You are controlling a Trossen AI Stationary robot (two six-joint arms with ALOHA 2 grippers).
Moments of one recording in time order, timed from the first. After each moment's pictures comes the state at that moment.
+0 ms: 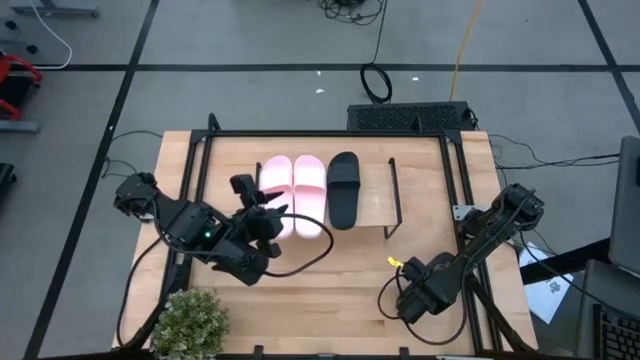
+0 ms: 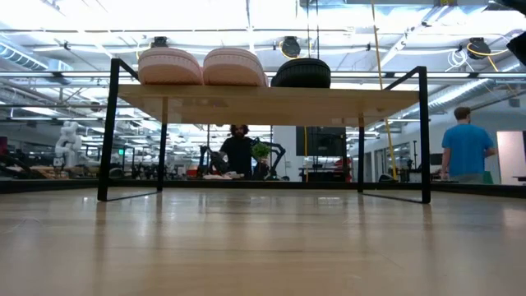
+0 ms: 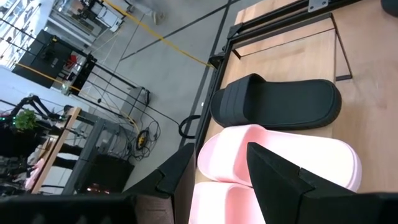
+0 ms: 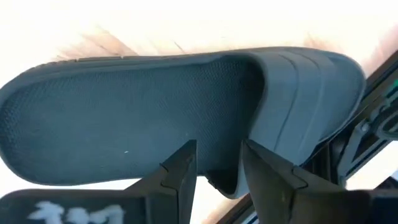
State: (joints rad) left arm -0.52 1.69 2.03 -1.46 -1.04 -0.32; right arm 0.77 1.71 1.15 -1.28 -0.14 1.57
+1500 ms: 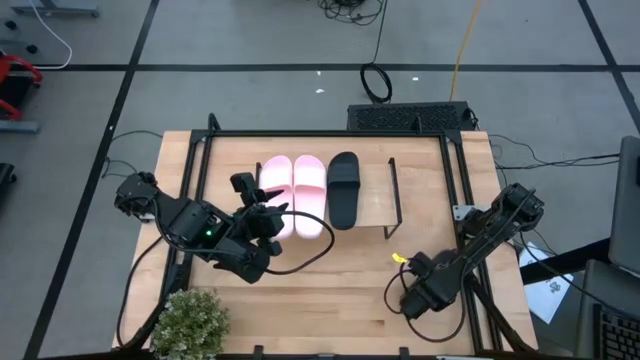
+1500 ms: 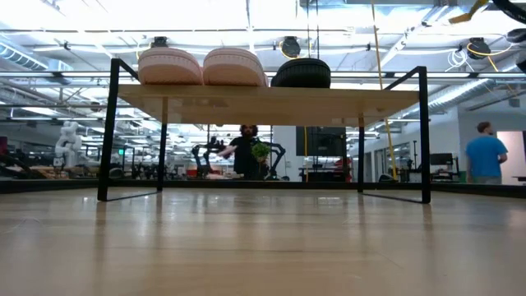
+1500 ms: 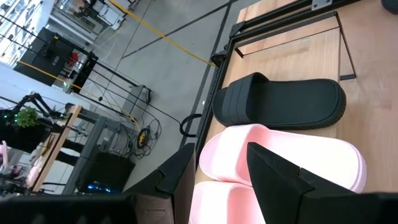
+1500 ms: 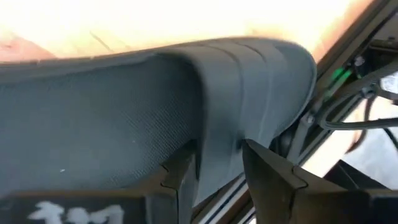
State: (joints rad) left arm -0.51 1.69 2.03 -1.46 -1.04 -0.32; right arm 0.77 1.72 1.09 -1.38 -0.16 1.56
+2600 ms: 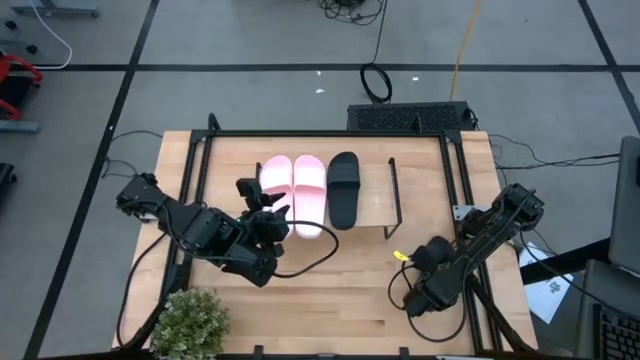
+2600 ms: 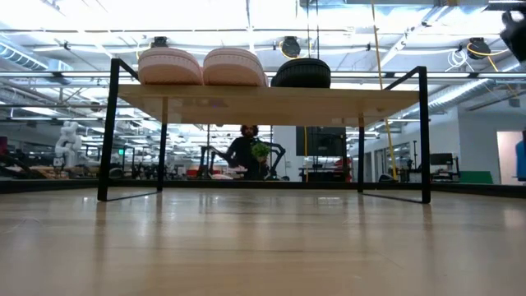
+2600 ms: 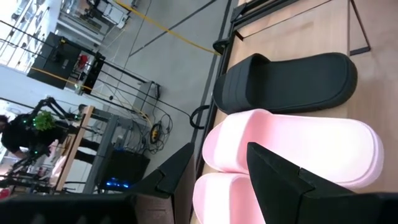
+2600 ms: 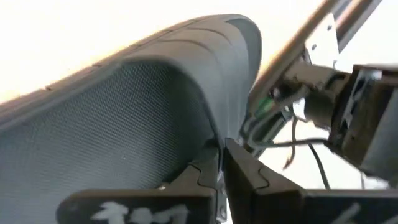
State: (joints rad) left arm -0.50 1.69 1.92 -1.44 -1.05 -0.30; right arm 0.77 1.72 1.16 -1.59 -0.04 1.47
